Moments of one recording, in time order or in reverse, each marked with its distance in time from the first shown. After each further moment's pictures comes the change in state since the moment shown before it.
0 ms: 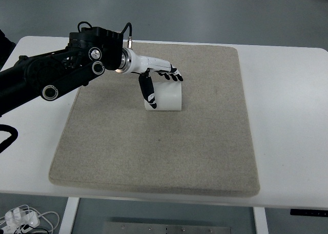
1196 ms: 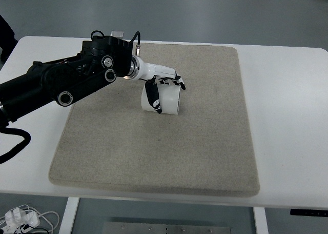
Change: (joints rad) left arm 0.011 -0.065 0.007 0.067 0.032 0.014 -0.004; right arm 0.000 0.000 0.000 0.000 0.000 0.000 0.000
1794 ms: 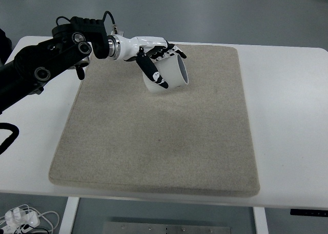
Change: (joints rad) left arm 0.008 0.072 -0.099 0.113 -0.352 0.038 -0.149; right arm 0.000 0.000 0.000 0.000 0.000 0.000 0.000
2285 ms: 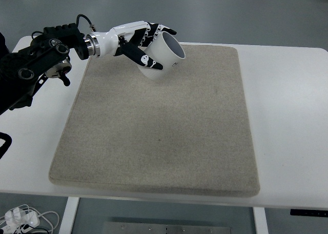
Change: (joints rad) left arm 0.097 0.024 -0.071 0.115 -0.184 0.002 -0.285; right arm 0.000 0.000 0.000 0.000 0.000 0.000 0.000
